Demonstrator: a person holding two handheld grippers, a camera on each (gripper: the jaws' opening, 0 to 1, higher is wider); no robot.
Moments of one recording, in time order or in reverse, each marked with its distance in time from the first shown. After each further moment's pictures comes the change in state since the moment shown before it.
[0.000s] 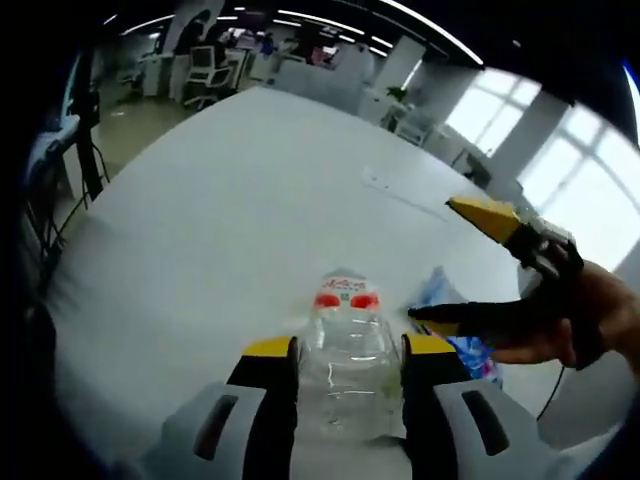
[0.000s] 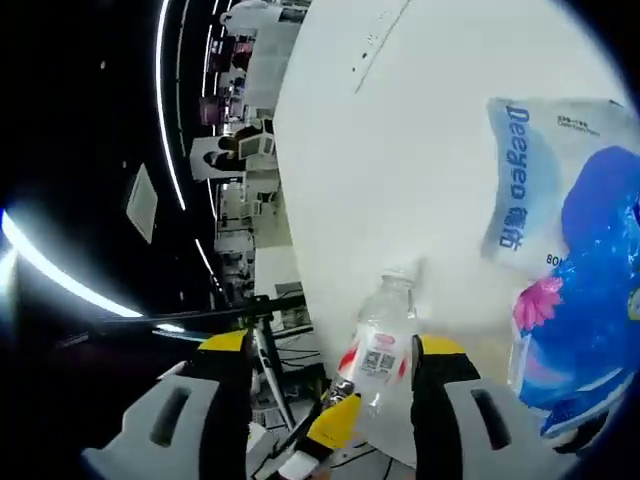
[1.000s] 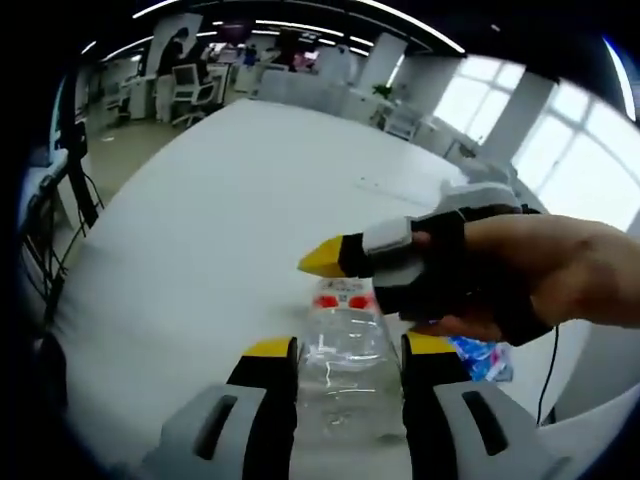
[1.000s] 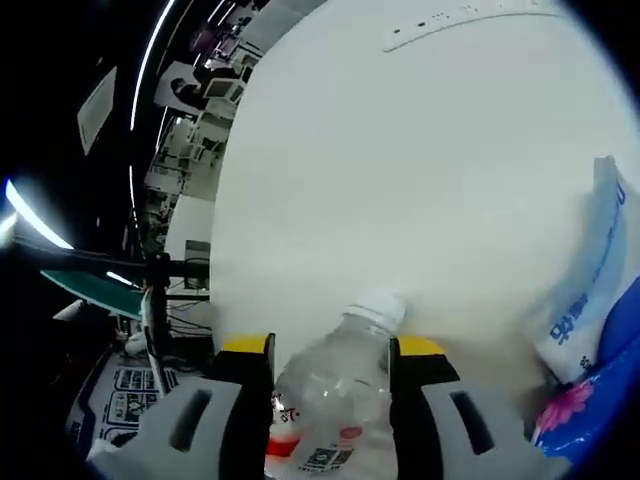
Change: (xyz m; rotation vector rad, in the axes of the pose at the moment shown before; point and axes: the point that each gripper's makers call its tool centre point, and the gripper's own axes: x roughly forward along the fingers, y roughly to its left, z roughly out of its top) left arm -0.002 -0.004 0.000 0.114 -0.015 0.011; right arm 0.065 -0.045 -0.007 -0.296 0.064 -0.336
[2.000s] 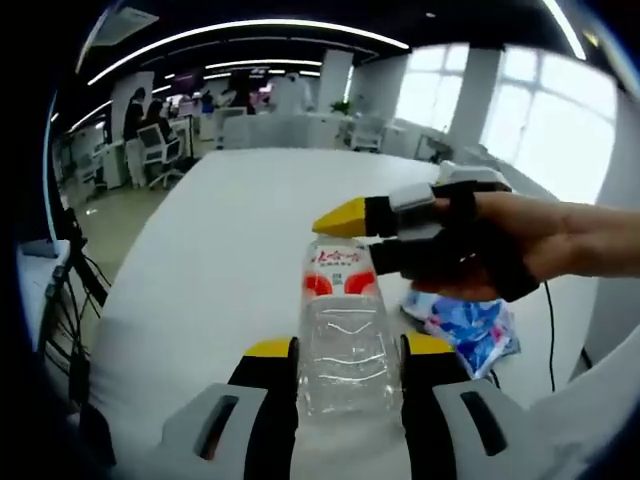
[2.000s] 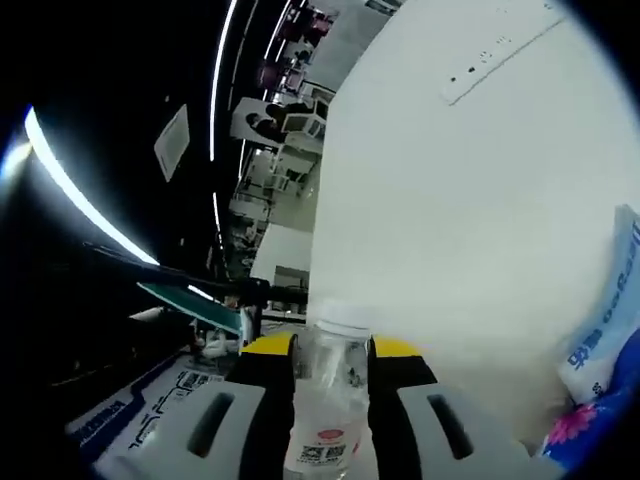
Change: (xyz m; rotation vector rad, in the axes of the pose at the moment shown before) left arm -0.029 -0.010 0.021 0.272 -0.107 -0.022; right arm -0.065 0.074 0.037 -0.081 -0.149 0.474
